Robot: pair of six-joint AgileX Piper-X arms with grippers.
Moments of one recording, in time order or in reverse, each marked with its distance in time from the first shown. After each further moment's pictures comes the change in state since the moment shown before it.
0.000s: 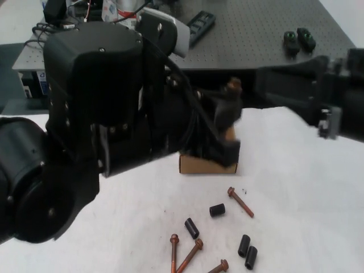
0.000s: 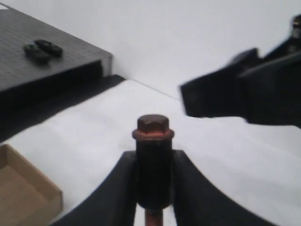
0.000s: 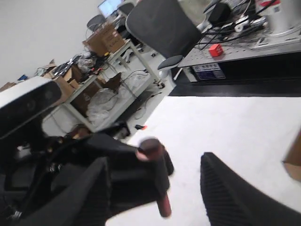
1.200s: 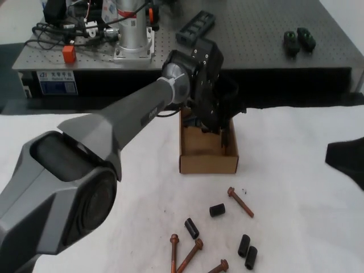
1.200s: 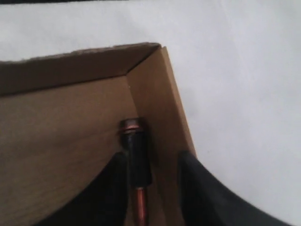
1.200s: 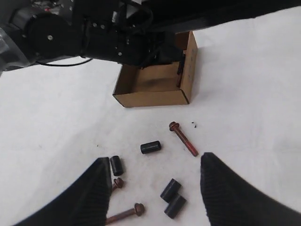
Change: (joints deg) left arm 10.2 71.7 -79.5 48.7 1.2 -17.9; right arm -12.9 -13.5 0.0 38.2 19.0 -11.1
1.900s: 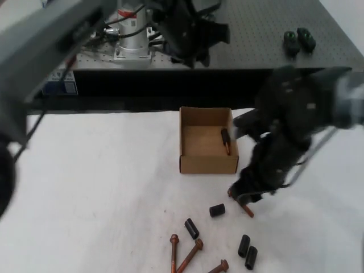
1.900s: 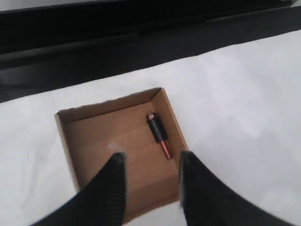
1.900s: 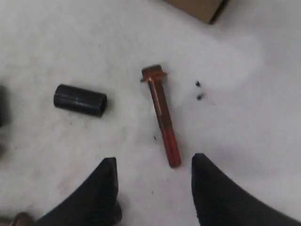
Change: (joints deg) left arm 3.1 -27.8 16.7 9.4 -7.6 10.6; right arm 12.1 63.7 -23.7 1.1 10.2 -23.3
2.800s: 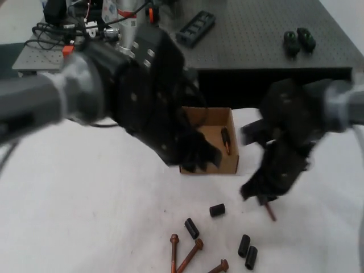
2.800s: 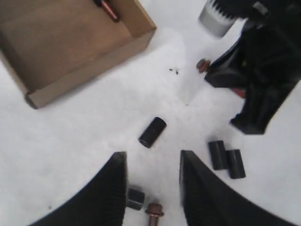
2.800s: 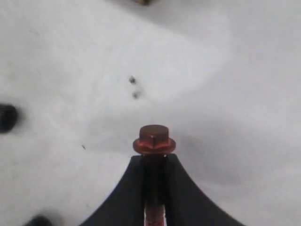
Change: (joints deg) left arm -6.5 -20.1 39.9 -15.6 7.6 10.0; right arm -6.2 -3.1 2.5 -1.5 3.5 1.7
